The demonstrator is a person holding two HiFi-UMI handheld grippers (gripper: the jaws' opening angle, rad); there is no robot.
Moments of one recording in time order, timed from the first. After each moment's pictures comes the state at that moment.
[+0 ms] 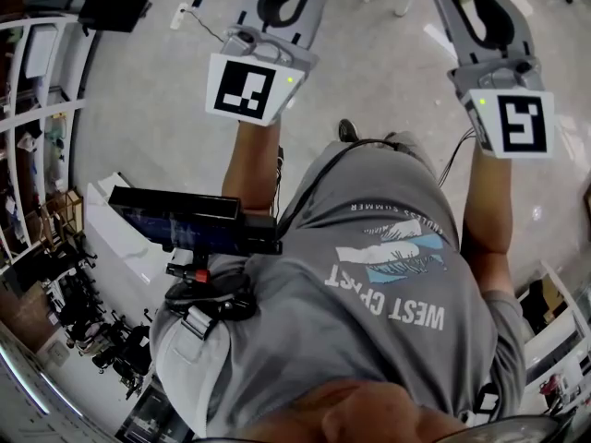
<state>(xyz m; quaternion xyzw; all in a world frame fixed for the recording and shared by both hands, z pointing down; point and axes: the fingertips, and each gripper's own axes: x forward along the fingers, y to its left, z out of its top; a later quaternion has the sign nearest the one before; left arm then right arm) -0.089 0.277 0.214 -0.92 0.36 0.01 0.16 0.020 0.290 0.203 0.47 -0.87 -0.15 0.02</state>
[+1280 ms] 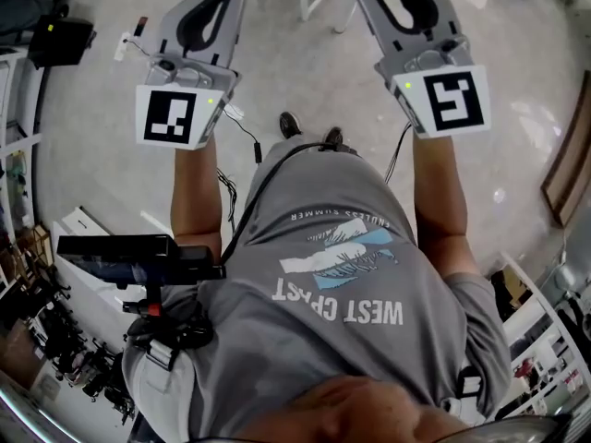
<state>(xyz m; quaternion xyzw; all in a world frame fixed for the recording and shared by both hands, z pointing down) -0.021 0.196 0.188 -0.91 0.37 -0.02 0.15 0.097 0.200 0.182 0.46 -0.88 -0.12 0.02</state>
